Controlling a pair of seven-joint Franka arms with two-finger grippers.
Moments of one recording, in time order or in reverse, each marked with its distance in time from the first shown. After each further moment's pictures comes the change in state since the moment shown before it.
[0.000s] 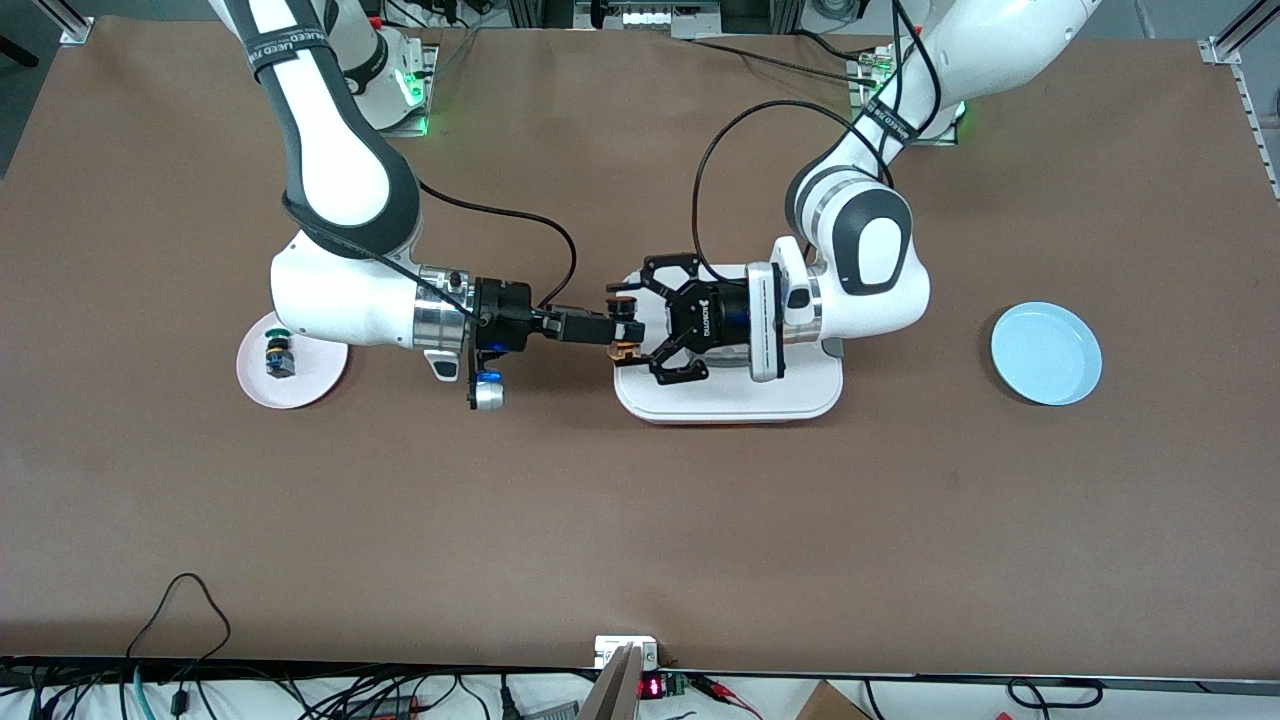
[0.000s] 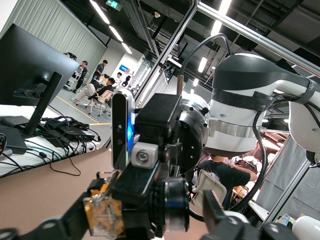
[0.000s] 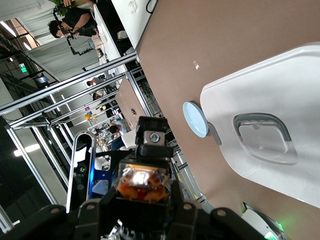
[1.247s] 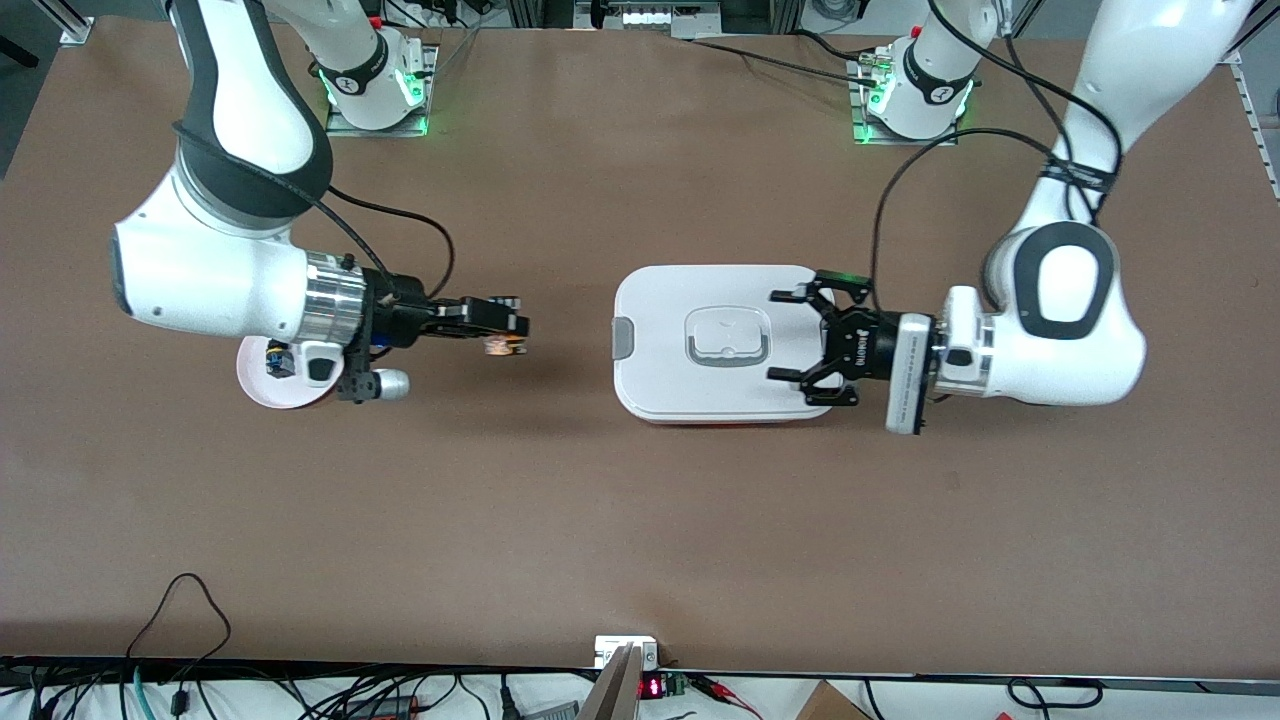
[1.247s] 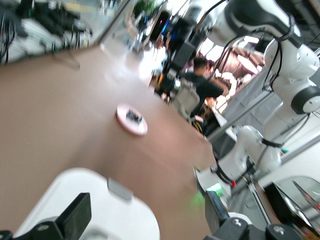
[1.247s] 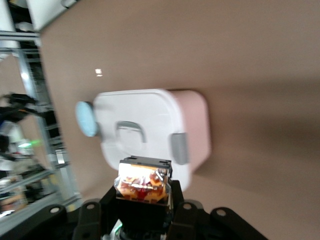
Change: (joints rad) left arm 0.345 -0.020 0.011 0.123 0.848 -0.448 -0.658; right arm -0.127 -0.132 -0.047 0.002 -0.721 -0.205 -0.022
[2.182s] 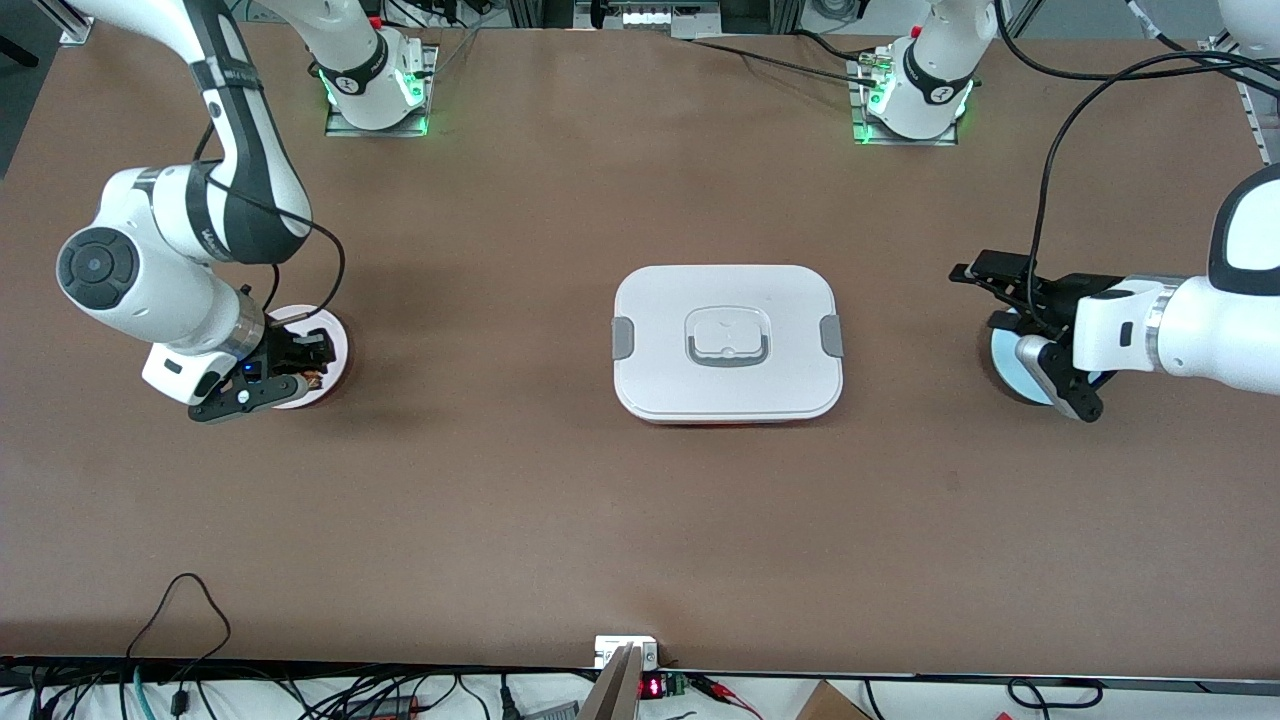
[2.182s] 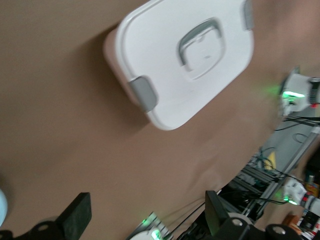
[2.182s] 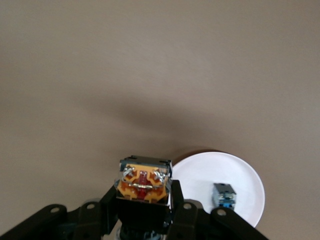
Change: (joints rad) left arm 0.106 -0.013 -0.015 0.313 0.861 -0.485 -0.830; right arm -0.183 -0.028 -0.007 -0.332 -0.763 0.303 -0.290
